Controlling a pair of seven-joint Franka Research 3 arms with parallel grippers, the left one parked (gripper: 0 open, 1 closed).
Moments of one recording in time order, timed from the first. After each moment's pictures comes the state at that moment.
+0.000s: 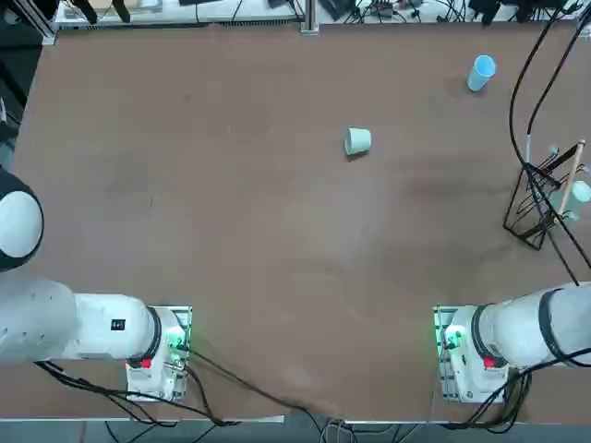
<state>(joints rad) 0.22 -0.07 -0.10 -1.64 -0.03 1.60 0.09</state>
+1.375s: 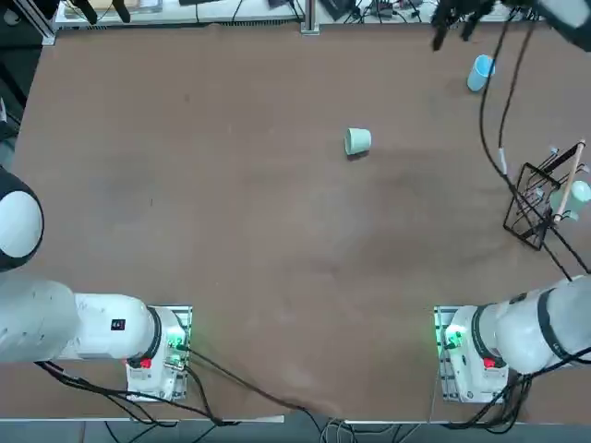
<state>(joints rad) 0.40 0.06 -0.07 -1.64 0.01 1.69 -0.02</state>
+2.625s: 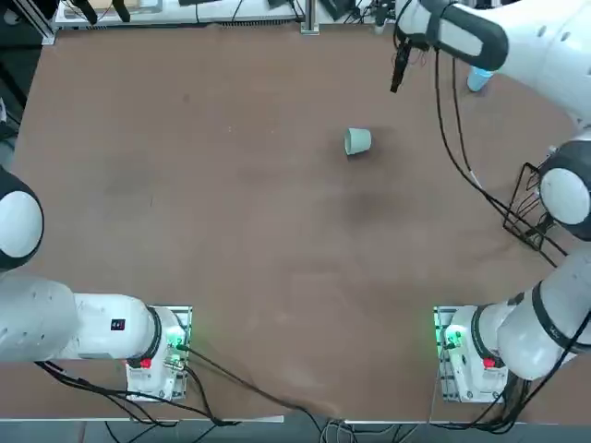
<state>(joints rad) 0.49 0.33 -0.07 -1.64 0.03 1.93 -0.88</state>
